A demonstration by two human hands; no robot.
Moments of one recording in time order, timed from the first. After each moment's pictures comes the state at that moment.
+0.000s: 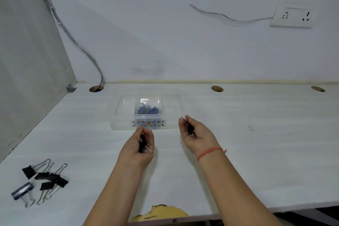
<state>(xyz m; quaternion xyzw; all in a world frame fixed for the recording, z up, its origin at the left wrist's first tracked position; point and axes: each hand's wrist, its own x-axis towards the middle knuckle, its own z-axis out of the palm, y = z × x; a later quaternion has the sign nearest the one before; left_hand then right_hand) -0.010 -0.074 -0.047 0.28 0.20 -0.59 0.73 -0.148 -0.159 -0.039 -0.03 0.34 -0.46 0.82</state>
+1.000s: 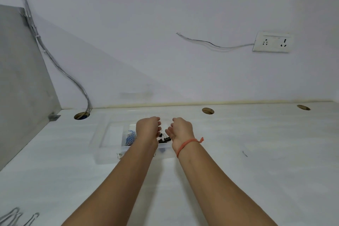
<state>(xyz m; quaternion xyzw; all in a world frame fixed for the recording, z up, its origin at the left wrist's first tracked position) -0.030 -0.200 0.015 0.60 -0.14 -0.45 0.65 -0.103 -0.217 0.014 -0.27 0.49 -0.47 0.68</state>
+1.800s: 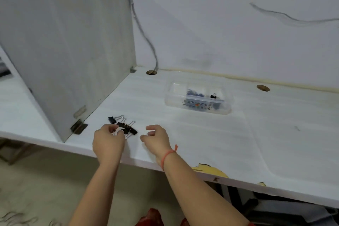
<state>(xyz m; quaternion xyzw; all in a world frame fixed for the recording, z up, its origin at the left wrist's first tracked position) 0.096 0.103 -0.083 0.87 -0.12 -0.03 0.48 0.005 0.026 -0.088 -0.65 0.44 -0.17 0.60</state>
